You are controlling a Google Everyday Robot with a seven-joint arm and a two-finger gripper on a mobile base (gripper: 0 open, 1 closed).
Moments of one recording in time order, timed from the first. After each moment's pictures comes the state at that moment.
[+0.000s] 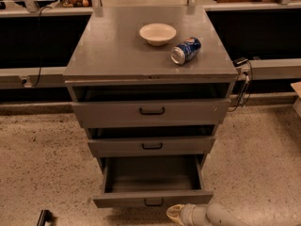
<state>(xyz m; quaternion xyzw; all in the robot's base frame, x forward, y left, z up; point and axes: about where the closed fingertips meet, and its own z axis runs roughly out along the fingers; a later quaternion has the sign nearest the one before) 0.456 -0.111 0.150 -0.48 0.76 0.25 0.36</state>
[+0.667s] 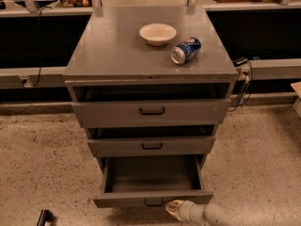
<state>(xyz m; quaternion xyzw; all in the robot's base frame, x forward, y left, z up) 0.487 -0.112 0.125 -0.47 0.76 0.21 0.40</state>
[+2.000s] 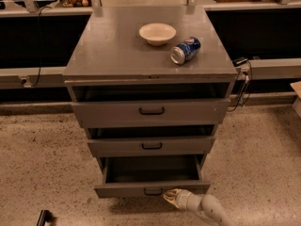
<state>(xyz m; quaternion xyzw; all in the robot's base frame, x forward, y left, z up) 0.560 -0.113 0.120 -0.48 0.72 0.17 0.47</state>
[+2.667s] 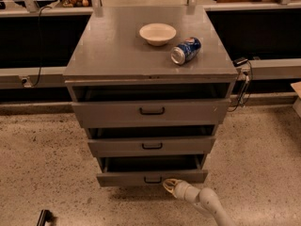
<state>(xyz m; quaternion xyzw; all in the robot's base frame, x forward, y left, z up) 0.614 -0.114 0.120 -0.50 0.69 0.12 0.52</state>
